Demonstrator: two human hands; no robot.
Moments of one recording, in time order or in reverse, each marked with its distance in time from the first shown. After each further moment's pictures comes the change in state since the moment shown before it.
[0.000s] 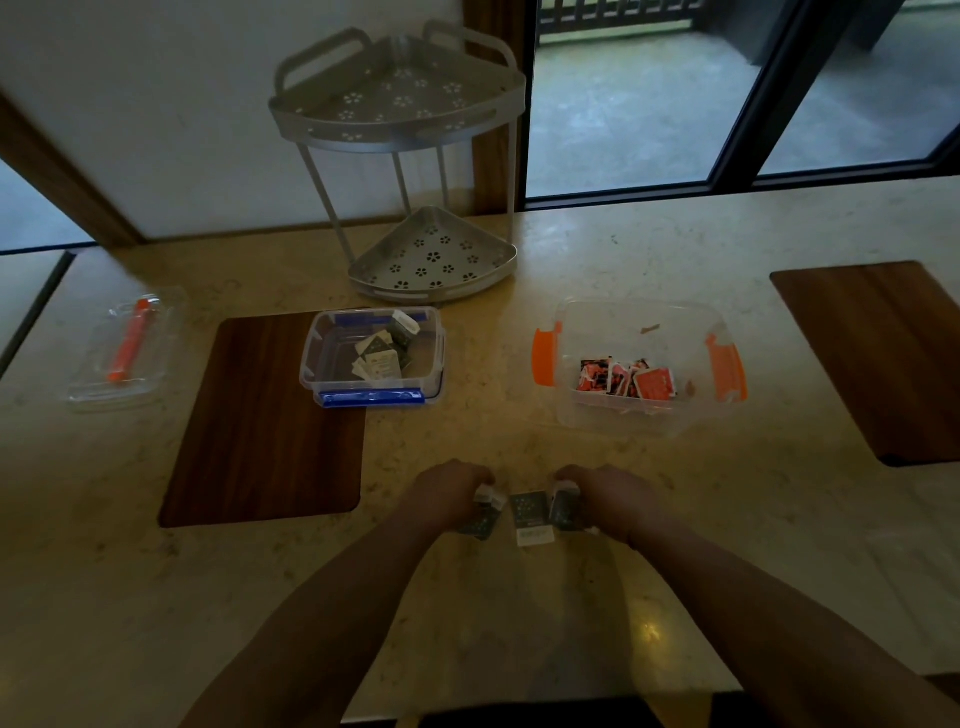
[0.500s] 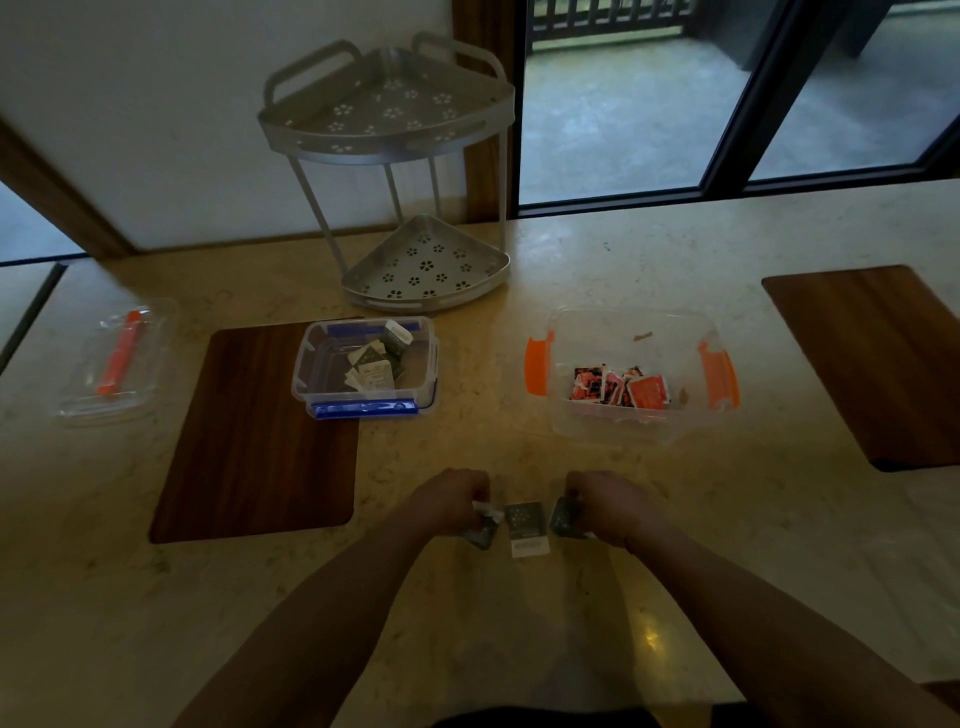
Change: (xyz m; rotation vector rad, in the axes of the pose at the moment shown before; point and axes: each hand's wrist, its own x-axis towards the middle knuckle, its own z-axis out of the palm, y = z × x) left_hand 0.007 0.005 -0.006 -0.151 -0.086 -0.002; right_hand 0.003 0.004 -0.004 -0.004 0.016 0.011
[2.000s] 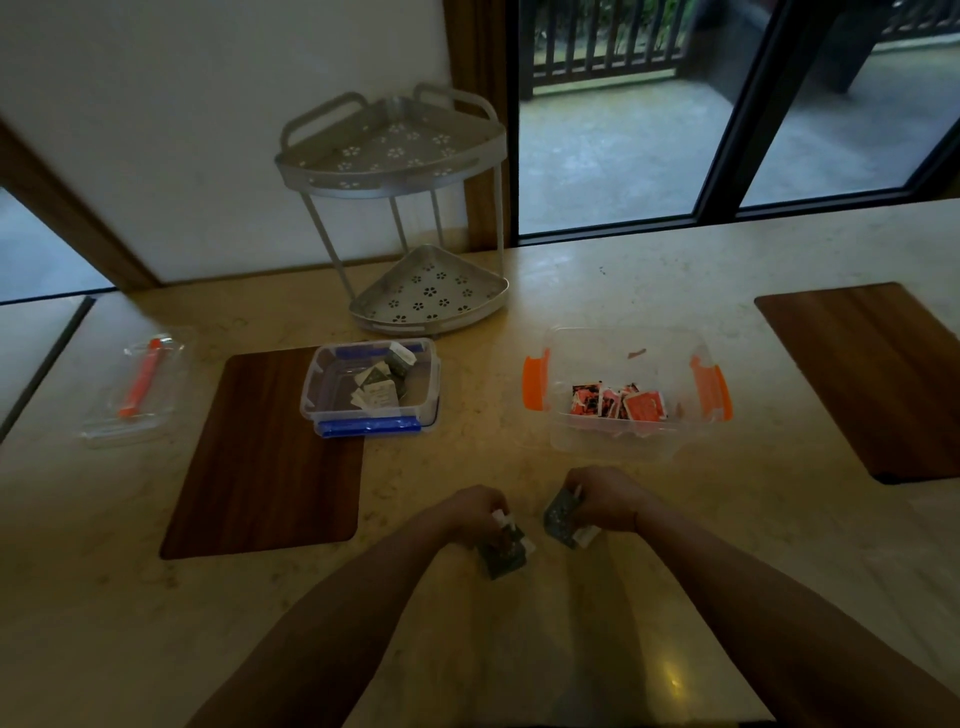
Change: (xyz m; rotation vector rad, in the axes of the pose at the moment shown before) left_hand -0.005 0.031 -0.007 -0.258 -0.149 -0.117; right_hand 0.007 0.001 -0.027 0.236 -0.076 -0.010
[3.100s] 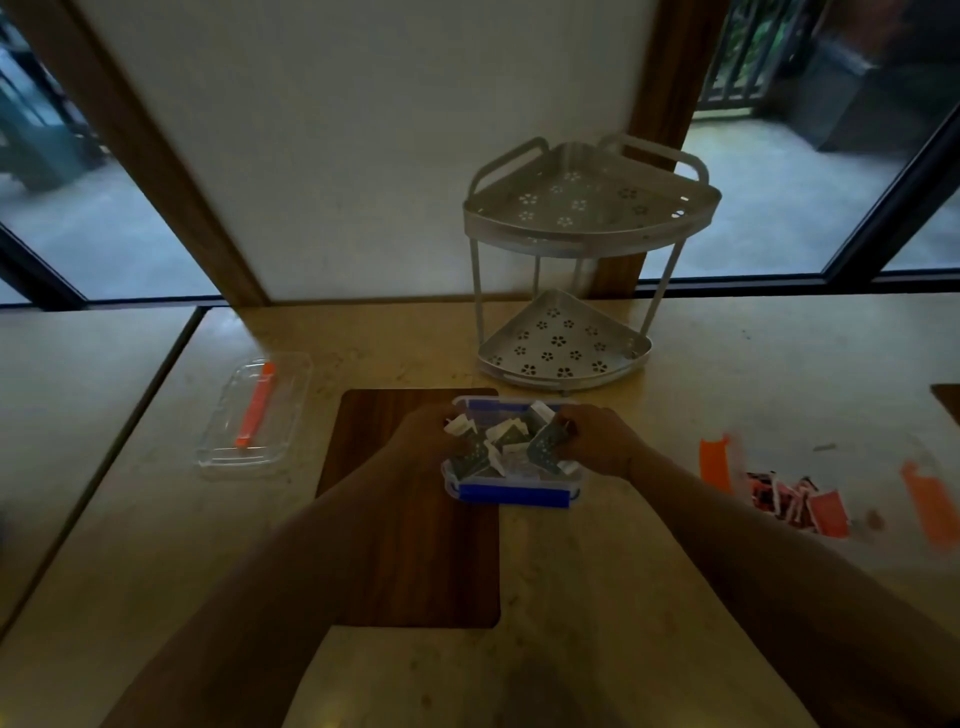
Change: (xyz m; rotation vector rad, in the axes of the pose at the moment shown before) left_hand -0.016 -0.169 -0.249 -0.121 0.511 0.093; right_hand 0.129 -0.240 -0.057 -0.065 0.237 -0.192
